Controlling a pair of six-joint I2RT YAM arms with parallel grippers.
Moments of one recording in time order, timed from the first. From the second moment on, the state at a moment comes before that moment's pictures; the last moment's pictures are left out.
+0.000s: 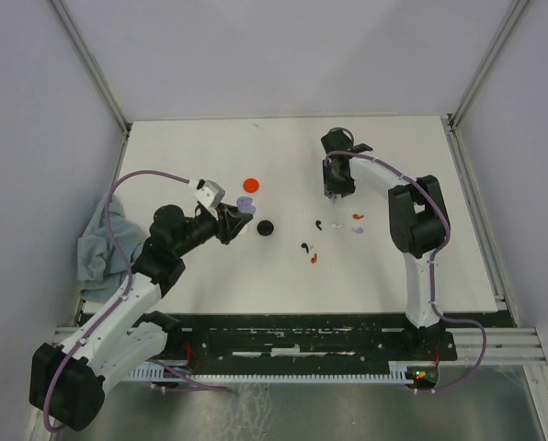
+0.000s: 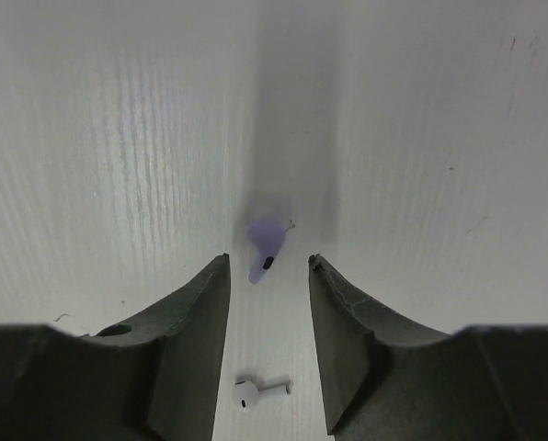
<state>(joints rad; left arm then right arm) -0.41 0.85 0.53 0.23 0.44 -0.08 0.38 2.14 1.67 -0.68 0.18 0.31</state>
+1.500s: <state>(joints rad) -0.41 0.91 0.51 0.32 0.53 -0.07 0.36 2.20 1.71 -0.72 0.13 0.31</state>
